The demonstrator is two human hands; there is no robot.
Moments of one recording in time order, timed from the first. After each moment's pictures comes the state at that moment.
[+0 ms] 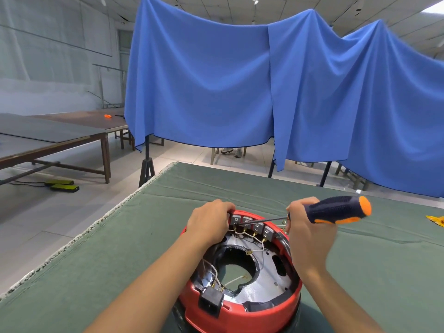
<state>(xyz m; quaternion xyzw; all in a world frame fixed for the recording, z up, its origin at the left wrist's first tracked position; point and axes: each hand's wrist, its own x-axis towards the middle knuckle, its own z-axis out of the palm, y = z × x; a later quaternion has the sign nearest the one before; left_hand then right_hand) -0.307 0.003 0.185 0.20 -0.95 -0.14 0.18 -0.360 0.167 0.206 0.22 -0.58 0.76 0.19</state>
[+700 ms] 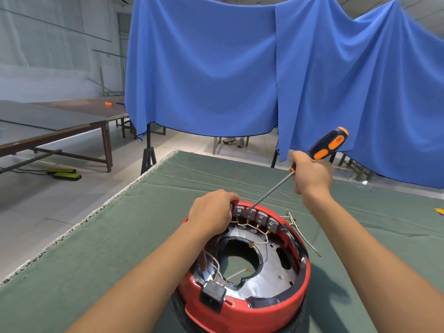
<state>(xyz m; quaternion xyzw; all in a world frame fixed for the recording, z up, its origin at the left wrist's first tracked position) -0.309 0.003 0.184 0.19 -0.95 -0.15 0.20 -0.440 0.132 0.254 0.15 -0.72 0.67 0.07</state>
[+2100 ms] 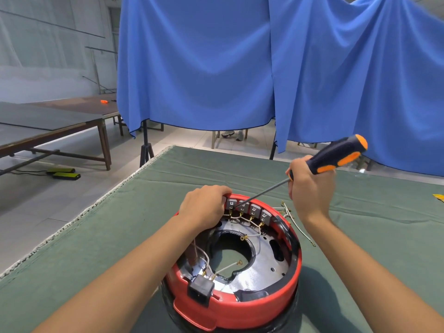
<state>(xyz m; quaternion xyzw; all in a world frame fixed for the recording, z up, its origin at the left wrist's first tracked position) -0.310 0.003 0.188 0.21 -0.96 -0.12 0.17 -0.409 0.157 0.229 0.26 -0.60 0.74 0.14</state>
